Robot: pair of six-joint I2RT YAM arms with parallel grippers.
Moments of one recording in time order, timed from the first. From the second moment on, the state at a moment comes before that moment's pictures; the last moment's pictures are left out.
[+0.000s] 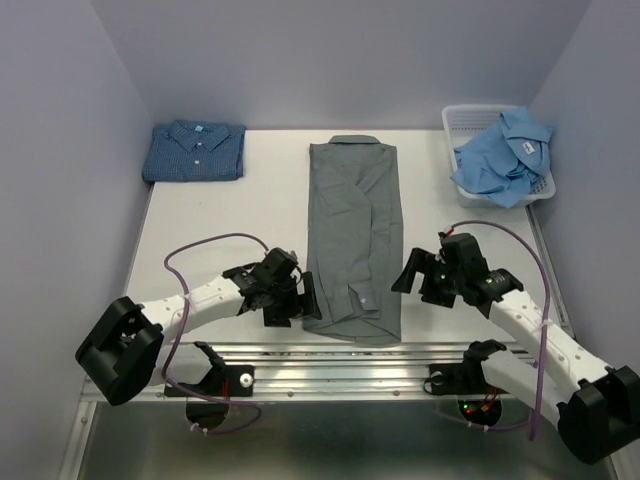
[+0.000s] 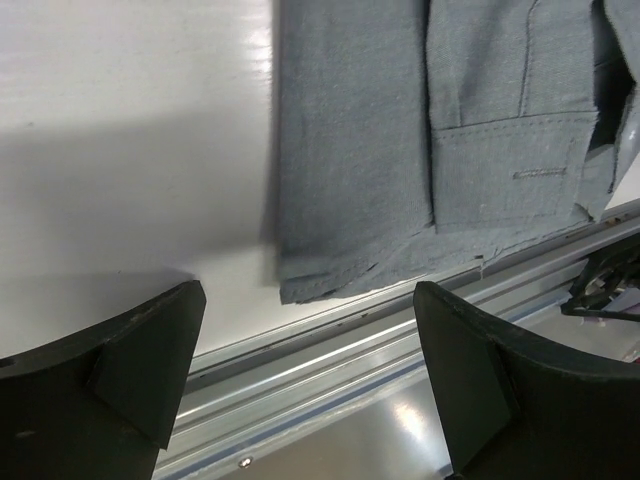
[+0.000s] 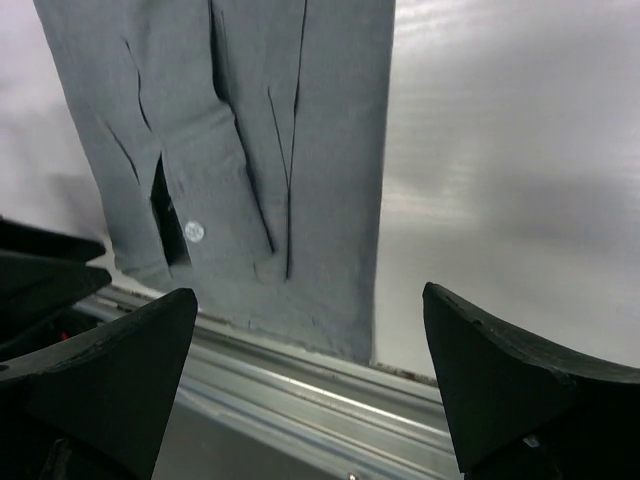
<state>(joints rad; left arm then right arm) -0.77 1.23 0.57 -0.44 0.19 -0.90 0.39 0.92 0.58 -0.57 -0.22 0.70</state>
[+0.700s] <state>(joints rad) -0.78 1.40 0.57 -0.24 0.29 -0.89 0.47 1.09 0.44 -0.55 -0.45 0.75</state>
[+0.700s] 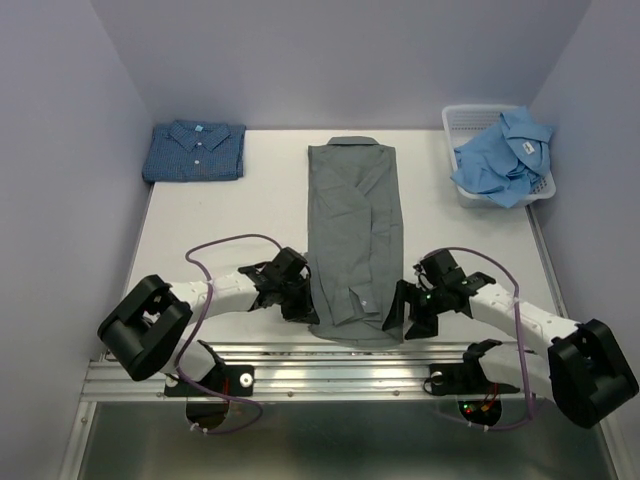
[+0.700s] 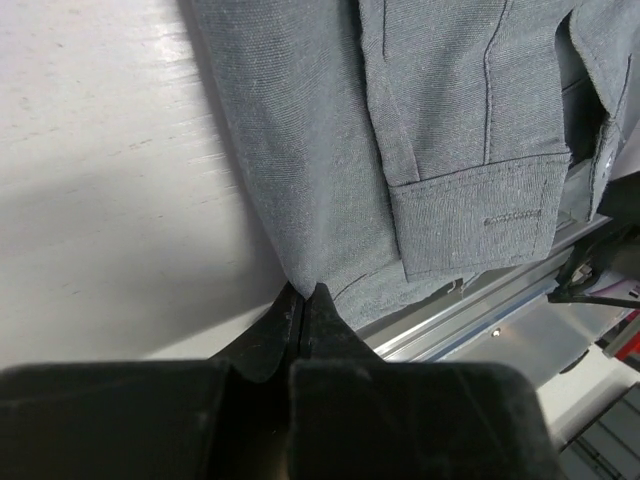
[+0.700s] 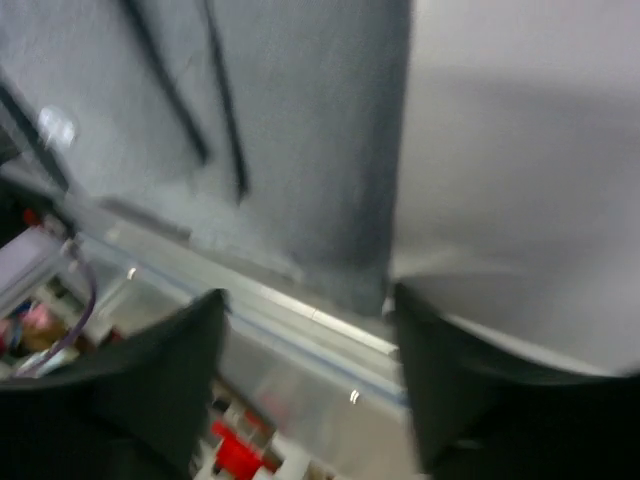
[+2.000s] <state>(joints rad) -0.45 1.71 1.22 -0.35 0.48 -0.78 0.39 1.48 1.17 -0.50 0.01 0.51</state>
